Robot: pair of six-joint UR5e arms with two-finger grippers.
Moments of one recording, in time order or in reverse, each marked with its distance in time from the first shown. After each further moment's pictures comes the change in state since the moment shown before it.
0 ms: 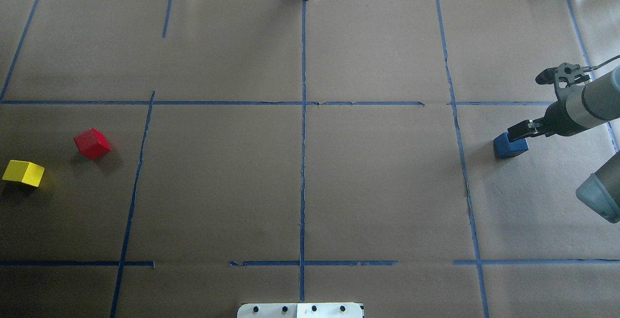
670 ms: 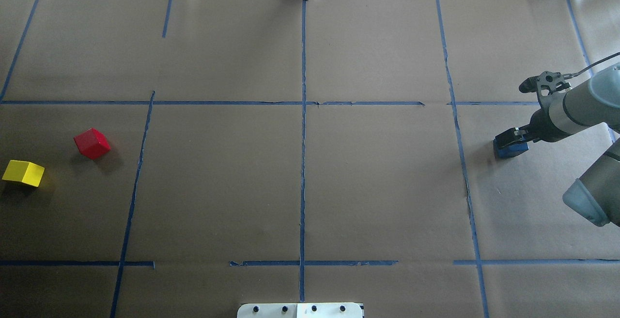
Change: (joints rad) left arm 0.000 0.000 0.001 0.000 -0.001 0.000; right arm -0.037 0.026 -0.032 0.001 -0.011 -0.022
